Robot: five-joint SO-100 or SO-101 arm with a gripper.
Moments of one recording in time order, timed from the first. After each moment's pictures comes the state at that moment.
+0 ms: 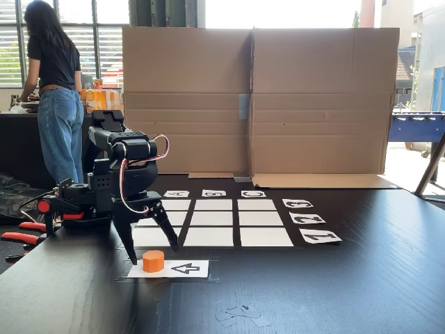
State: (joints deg) arm 56.2 47.9 54.0 88.4 3.2
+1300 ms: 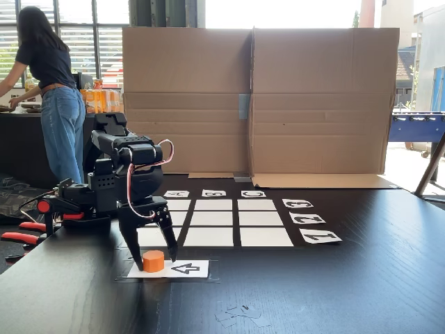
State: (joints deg) arm 55.1 44.4 50.6 86.9 3.8
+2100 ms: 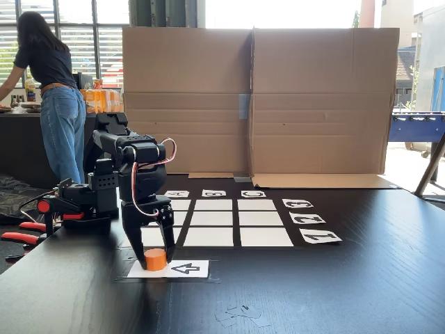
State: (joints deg) arm 54.1 49.4 50.6 86.9 3.8
